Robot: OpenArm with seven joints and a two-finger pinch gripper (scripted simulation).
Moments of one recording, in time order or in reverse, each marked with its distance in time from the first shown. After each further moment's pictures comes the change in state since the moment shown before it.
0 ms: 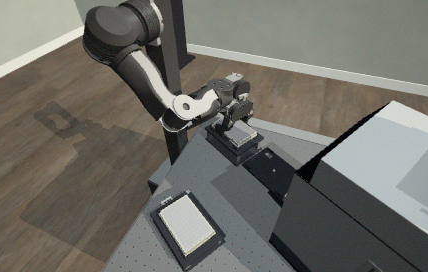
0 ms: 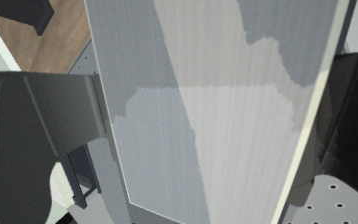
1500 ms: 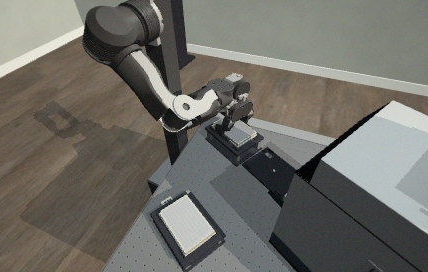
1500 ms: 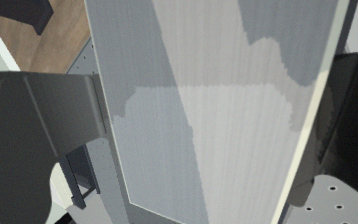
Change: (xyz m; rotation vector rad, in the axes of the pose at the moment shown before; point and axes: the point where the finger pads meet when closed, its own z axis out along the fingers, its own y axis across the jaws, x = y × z) arm 0.001 0.001 0.001 -0.001 0.000 -0.003
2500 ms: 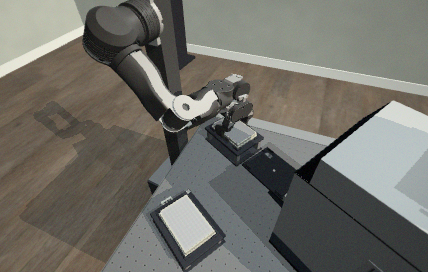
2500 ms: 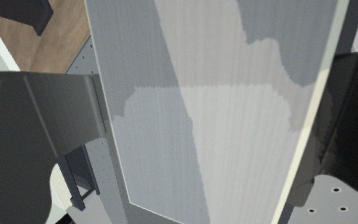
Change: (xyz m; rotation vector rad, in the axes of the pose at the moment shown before) arm -0.001 0.000 0.002 0.000 0.001 0.003
